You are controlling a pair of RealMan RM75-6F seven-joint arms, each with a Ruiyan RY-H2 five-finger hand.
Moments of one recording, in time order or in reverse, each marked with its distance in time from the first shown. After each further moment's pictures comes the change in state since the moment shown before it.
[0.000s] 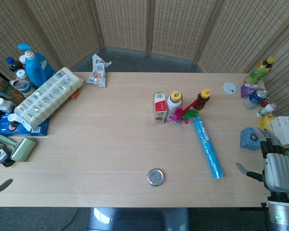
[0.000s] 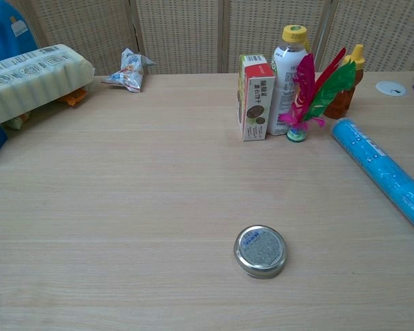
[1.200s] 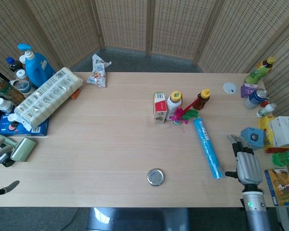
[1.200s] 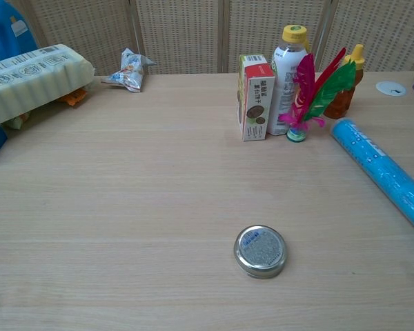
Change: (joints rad) left arm -0.020 -0.007 0.014 -0.019 0.013 -0.050 0.014; right arm 0.106 -0.221 0.004 0.108 0.227 -0.208 -0.199
